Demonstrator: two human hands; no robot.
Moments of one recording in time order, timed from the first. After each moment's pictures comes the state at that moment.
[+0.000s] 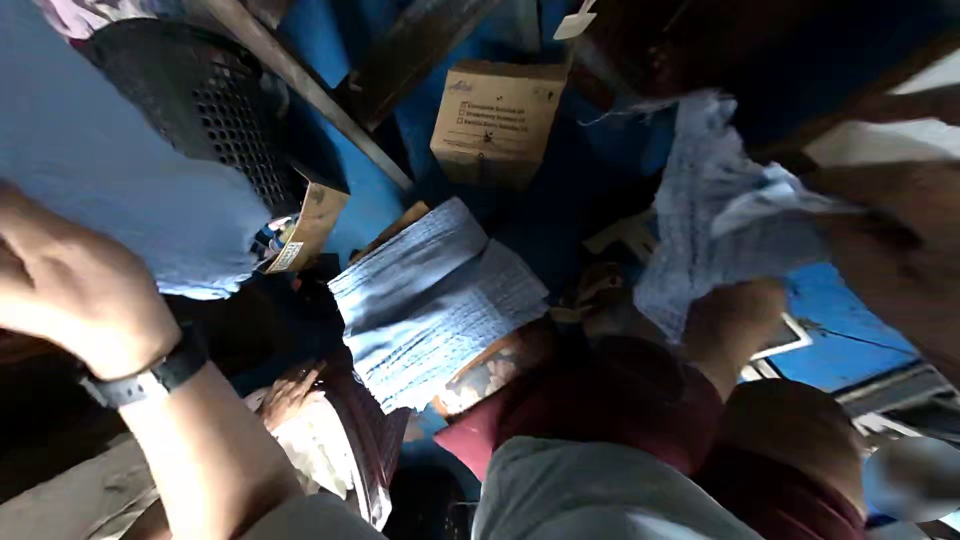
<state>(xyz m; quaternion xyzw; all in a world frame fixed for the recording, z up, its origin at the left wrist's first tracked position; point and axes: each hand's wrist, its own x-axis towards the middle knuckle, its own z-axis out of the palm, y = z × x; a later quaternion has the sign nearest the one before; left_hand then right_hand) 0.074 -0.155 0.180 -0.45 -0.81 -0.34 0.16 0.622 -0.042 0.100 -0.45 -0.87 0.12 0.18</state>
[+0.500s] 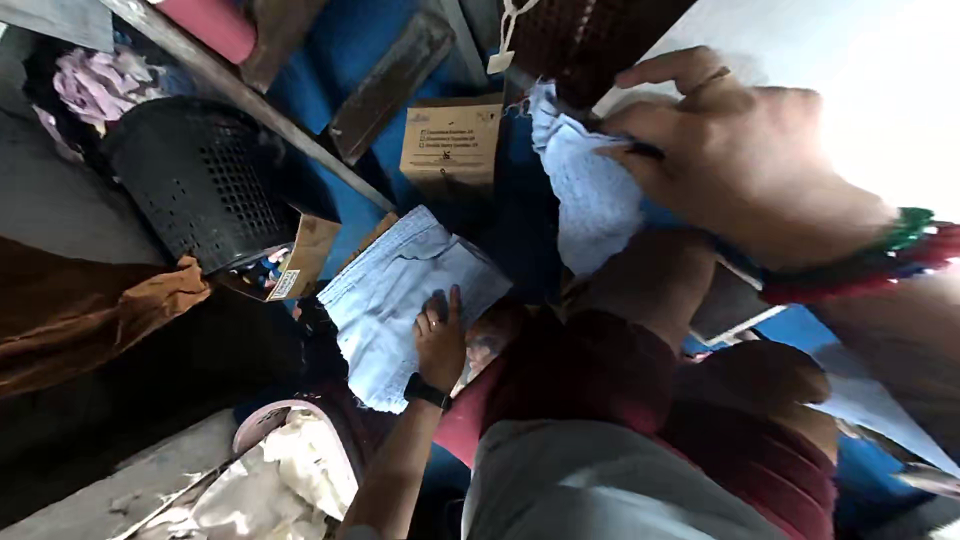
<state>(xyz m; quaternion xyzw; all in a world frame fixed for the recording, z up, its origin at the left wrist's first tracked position) 0.338 -0.260 -0.055 -0.63 -0.76 0.02 -0.15 0.598 -0.046 0.138 -0.46 -0.87 0.07 0.16</state>
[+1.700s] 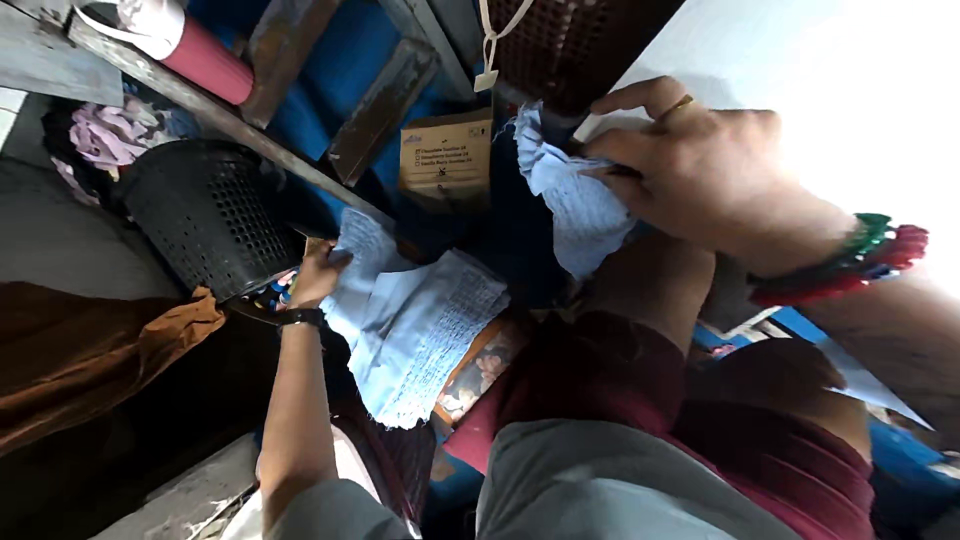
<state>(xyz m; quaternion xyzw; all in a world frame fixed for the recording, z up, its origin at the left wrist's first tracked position) 0.112 -0.114 0.026 -0.53 -0.74 -0.19 -0.37 0.595 -0.041 0.137 -0.46 -0.87 0.08 0.17</state>
